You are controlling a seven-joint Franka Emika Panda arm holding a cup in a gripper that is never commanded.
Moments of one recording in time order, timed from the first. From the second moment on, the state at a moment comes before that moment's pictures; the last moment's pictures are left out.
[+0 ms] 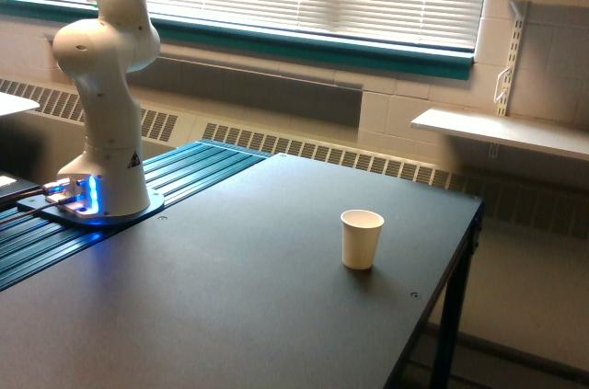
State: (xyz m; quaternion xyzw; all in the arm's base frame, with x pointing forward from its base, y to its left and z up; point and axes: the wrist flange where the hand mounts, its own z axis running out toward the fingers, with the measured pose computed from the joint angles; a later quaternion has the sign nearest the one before) arm 0.576 0.247 0.635 -0.75 0.18 -0.50 0.39
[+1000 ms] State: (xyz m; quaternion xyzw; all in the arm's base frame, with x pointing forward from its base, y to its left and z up) arm 0.559 0.159 0.520 -0.90 0.28 -0.31 0.16
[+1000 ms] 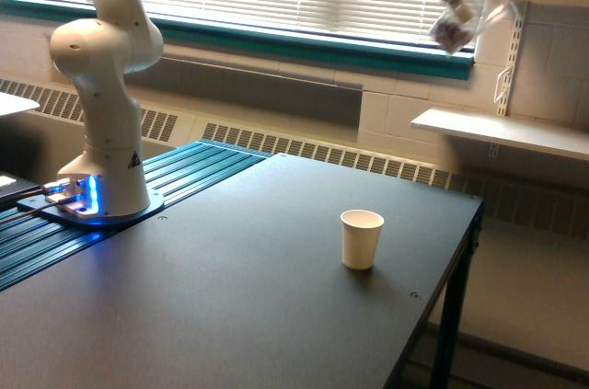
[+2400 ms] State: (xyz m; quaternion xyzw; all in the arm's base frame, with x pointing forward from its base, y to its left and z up) arm 0.476 0.060 0.355 -0.88 0.47 0.00 -0.01
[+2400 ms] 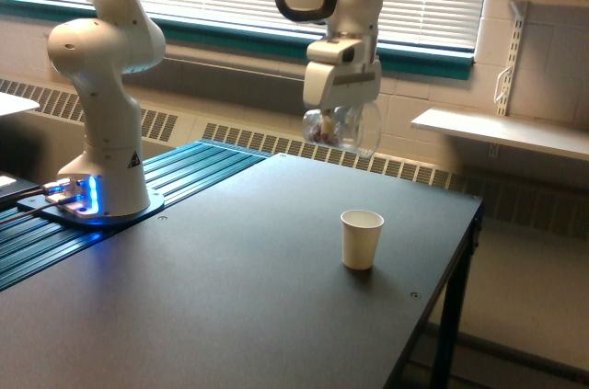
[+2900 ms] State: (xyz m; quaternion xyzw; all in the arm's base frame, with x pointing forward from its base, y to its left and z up) arm 0.472 0.028 0.327 -0.86 0.50 0.07 -0.02
